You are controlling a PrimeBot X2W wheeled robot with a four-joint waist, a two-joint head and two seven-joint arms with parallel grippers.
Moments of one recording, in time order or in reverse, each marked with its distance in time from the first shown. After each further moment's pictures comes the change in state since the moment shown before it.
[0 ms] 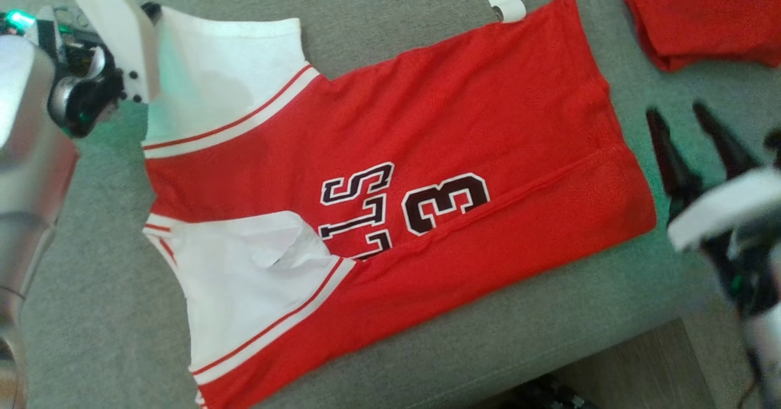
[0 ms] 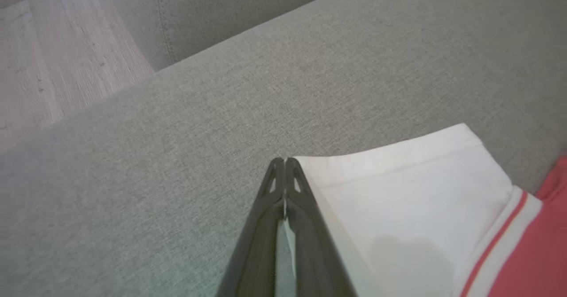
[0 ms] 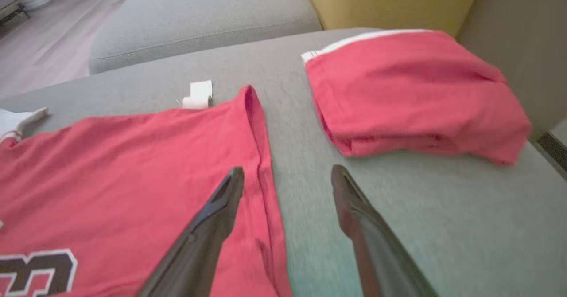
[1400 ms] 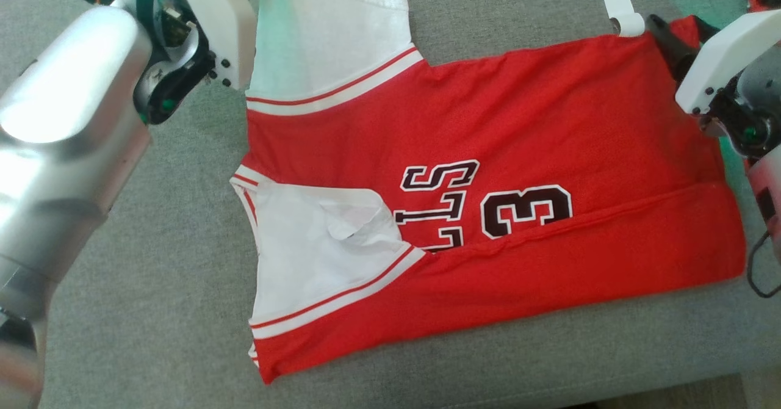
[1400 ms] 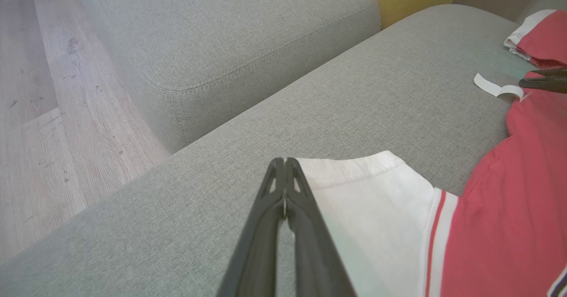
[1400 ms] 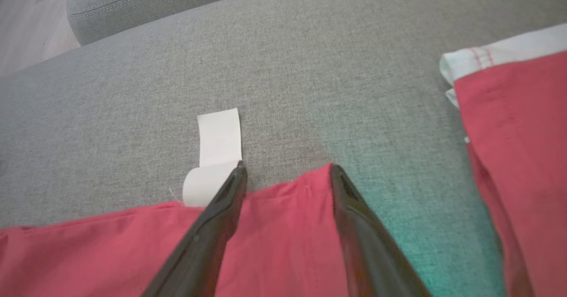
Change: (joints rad) left arm -0.102 -0.040 -0.255 -0.160 -0.076 -0.008 -0.265; right arm -0.645 -0.060 0.349 0.709 0.272 0.000 0.171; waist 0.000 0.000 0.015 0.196
